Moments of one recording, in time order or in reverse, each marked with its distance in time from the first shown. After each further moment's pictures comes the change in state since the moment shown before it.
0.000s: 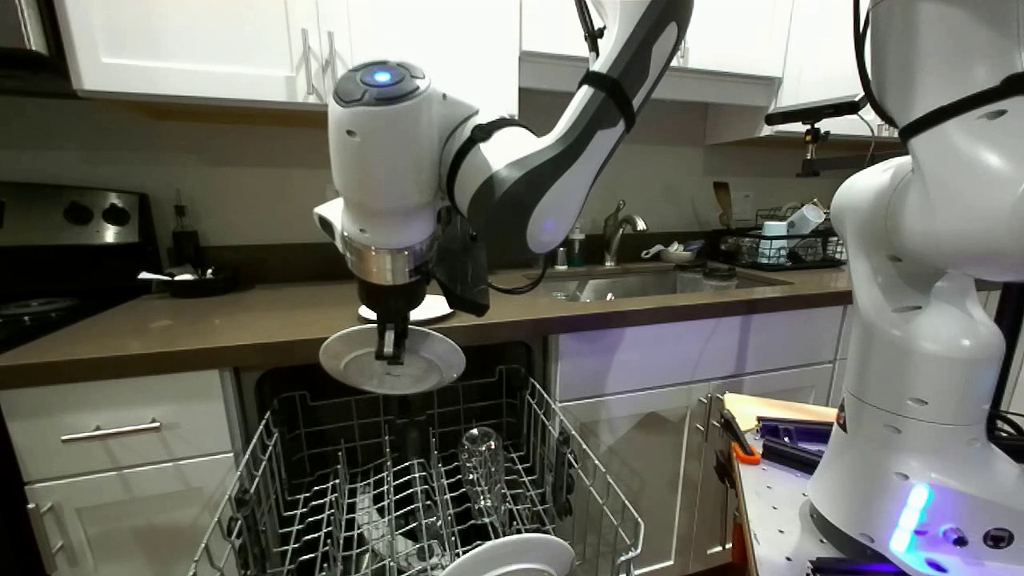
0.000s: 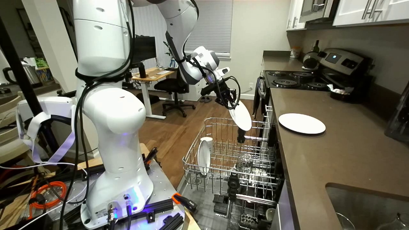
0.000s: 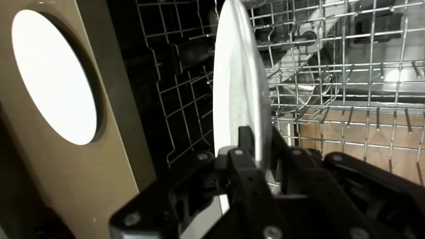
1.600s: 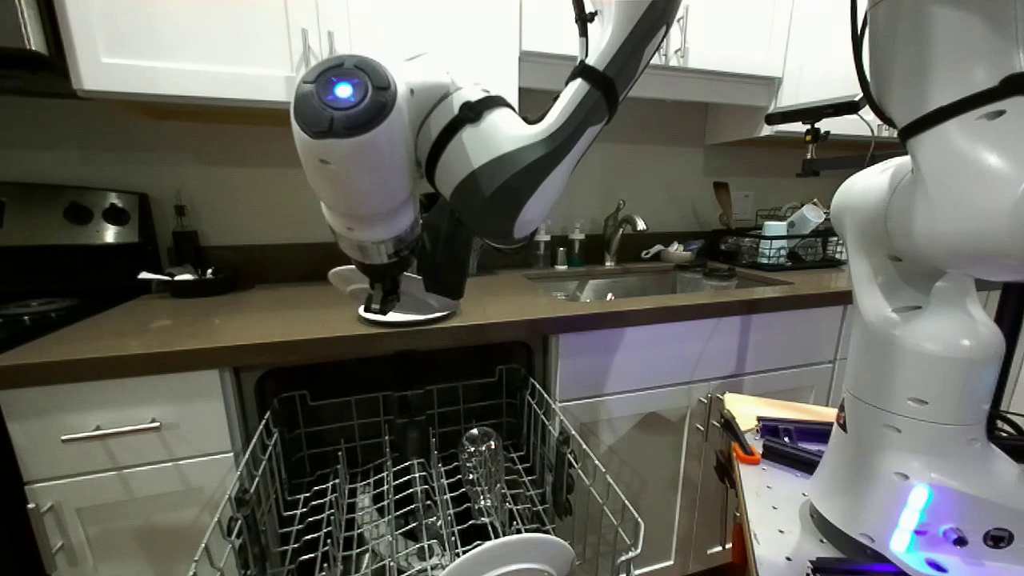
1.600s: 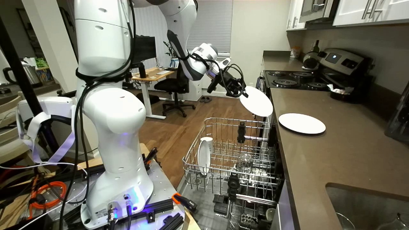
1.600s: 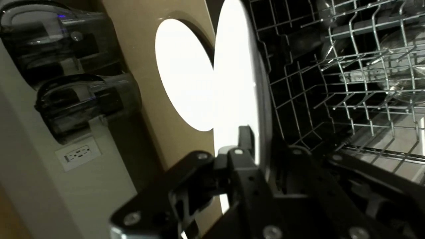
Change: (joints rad) arm -0.001 0.011 0.044 0.094 -0.278 -0.311 0.296
